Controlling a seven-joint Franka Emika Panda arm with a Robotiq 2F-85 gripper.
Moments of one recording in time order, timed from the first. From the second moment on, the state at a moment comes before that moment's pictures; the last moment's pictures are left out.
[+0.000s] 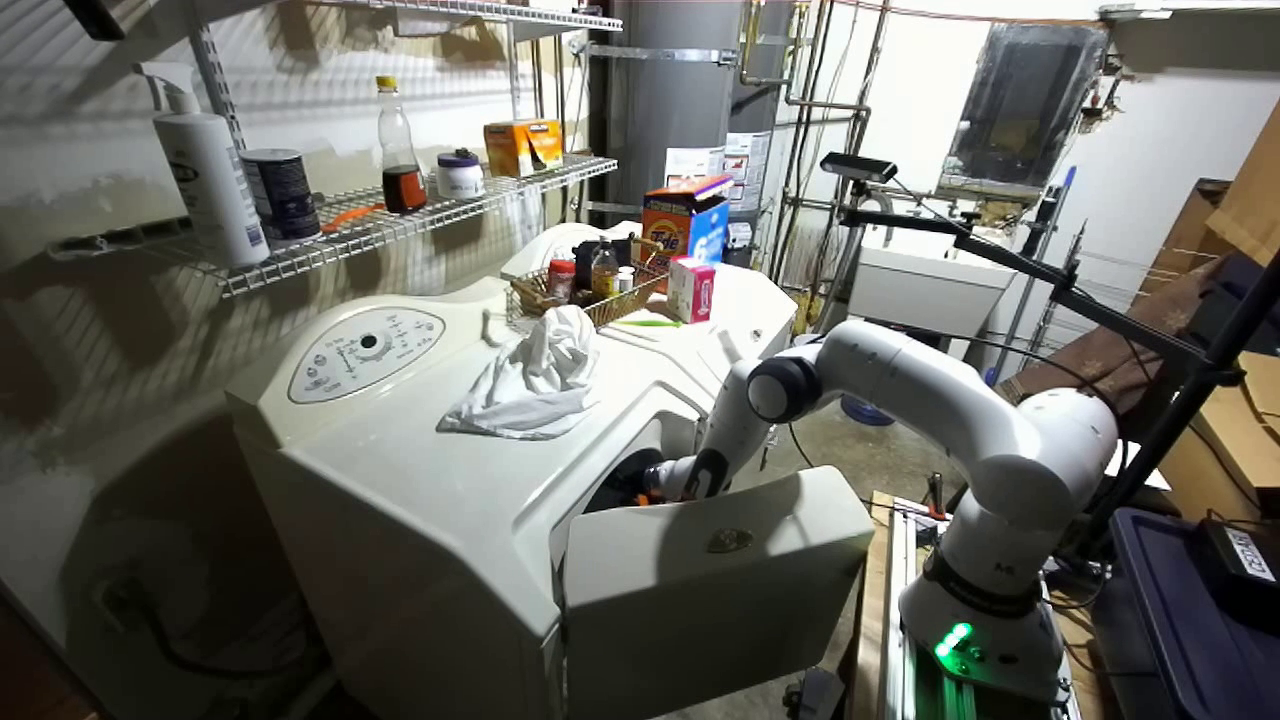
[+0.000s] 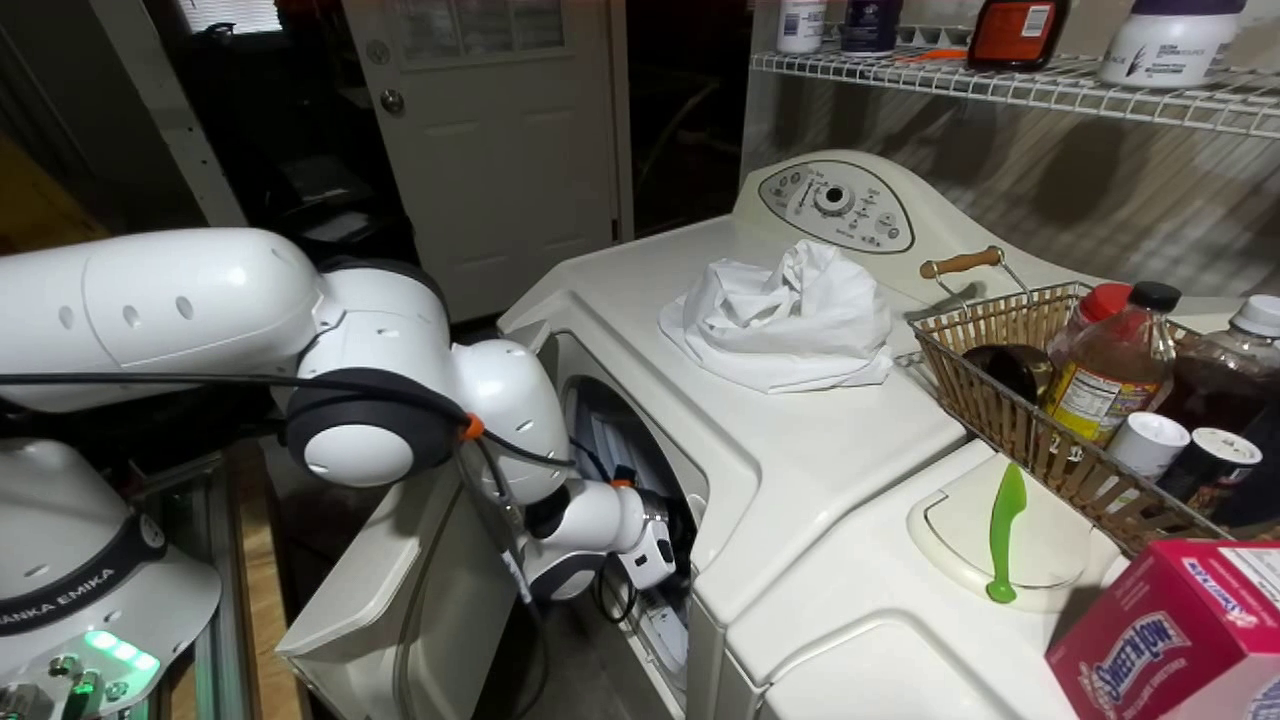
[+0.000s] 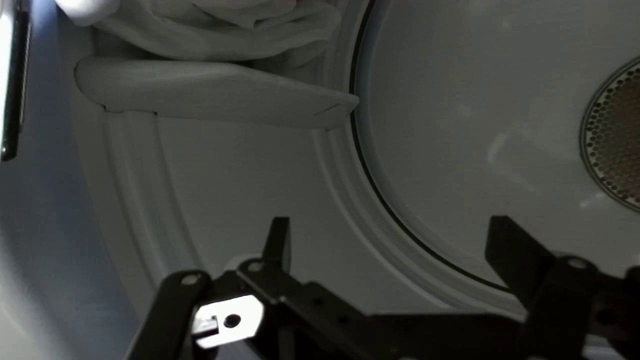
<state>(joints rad) -0.41 1.49 0.10 -1.58 -0.19 3.96 0.99</state>
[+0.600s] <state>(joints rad) -0.57 1.31 0.14 -1.77 -0.55 3.87 0.97</state>
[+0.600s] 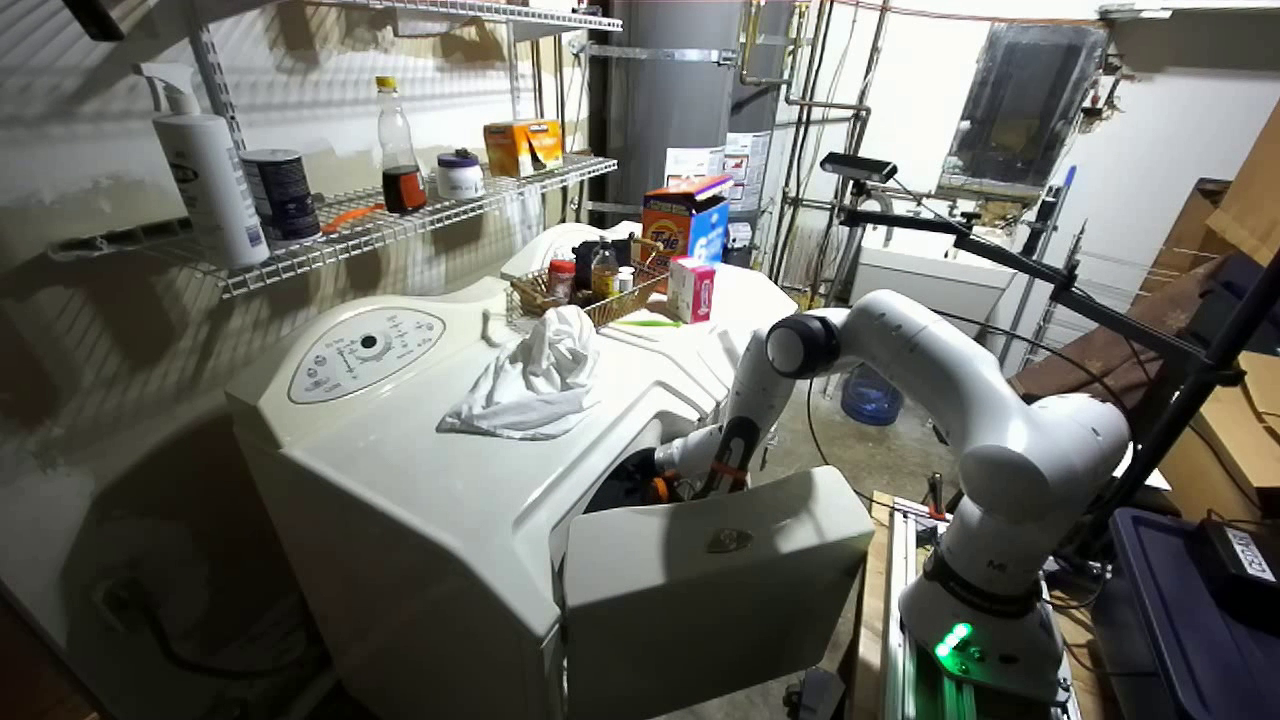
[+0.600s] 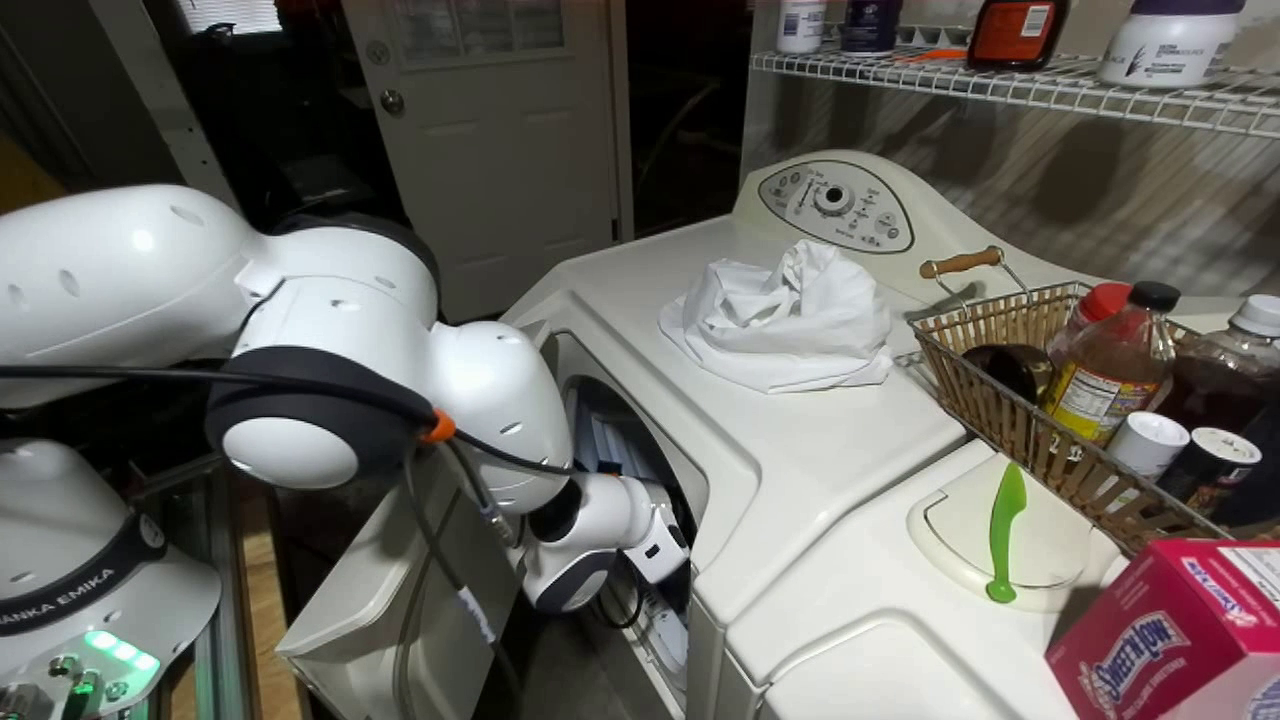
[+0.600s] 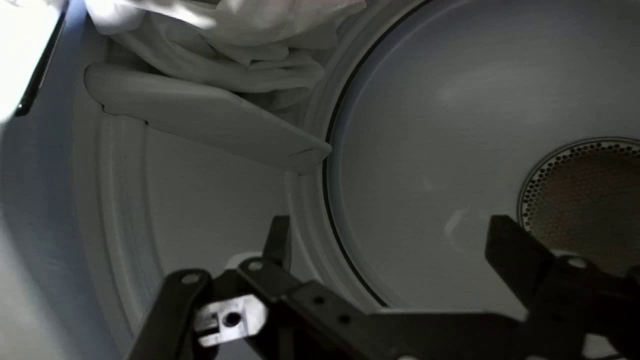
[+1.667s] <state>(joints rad) -1.03 1.03 0.51 -2.02 -1.08 3.10 0.97</state>
